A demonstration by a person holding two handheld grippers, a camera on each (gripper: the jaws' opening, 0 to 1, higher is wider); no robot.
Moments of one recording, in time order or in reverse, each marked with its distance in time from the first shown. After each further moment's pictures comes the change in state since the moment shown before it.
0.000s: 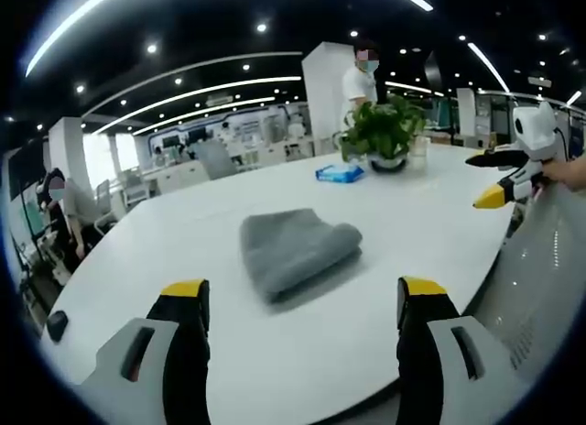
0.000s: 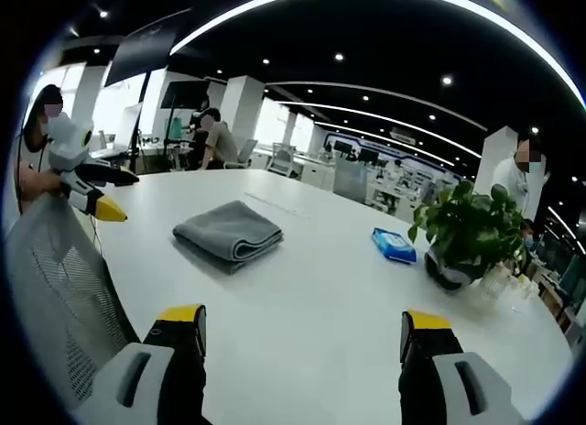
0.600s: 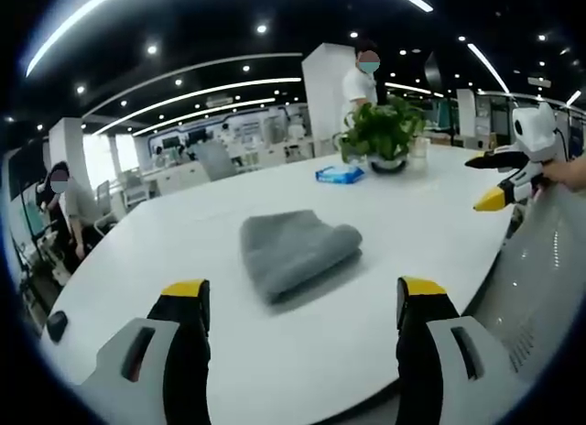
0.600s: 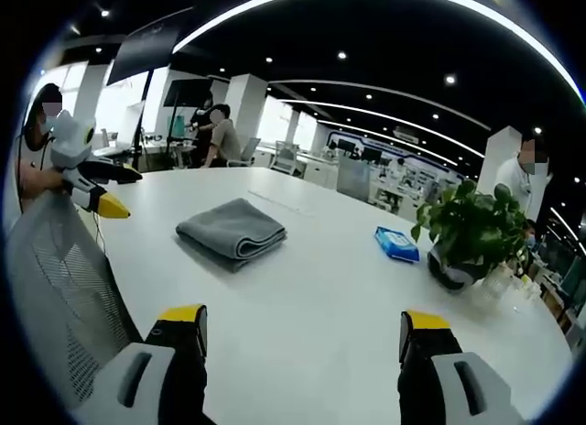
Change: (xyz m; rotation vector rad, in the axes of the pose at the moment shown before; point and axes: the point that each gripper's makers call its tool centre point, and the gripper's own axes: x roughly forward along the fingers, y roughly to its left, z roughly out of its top) left arm -0.001 0.000 0.001 0.000 -0.005 -0.002; right arm 0.000 0.004 -0.002 -0.006 0.008 0.014
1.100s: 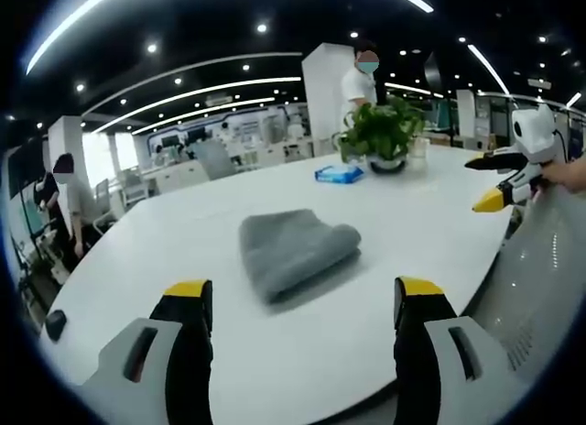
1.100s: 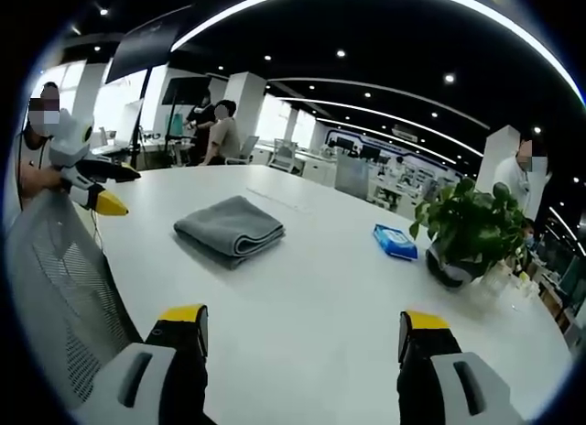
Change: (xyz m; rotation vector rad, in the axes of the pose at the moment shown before) left arm 0.000 0.001 -0.001 -0.005 0.002 -0.003; right arm 0.000 -0.002 -0.003 -0.001 0.018 -0.008
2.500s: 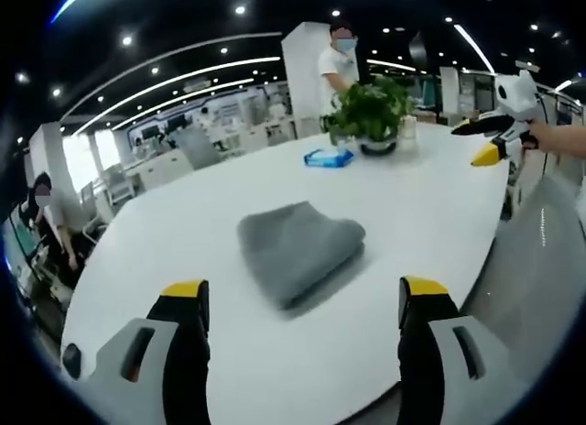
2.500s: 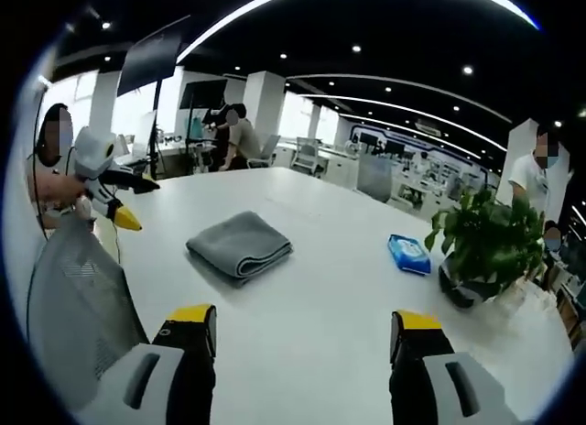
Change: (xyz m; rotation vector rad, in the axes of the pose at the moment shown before) left arm 0.018 0.021 0.022 0.087 0.119 -0.089; right arm 0.003 -0.028 0.059 -0.007 0.011 0.143
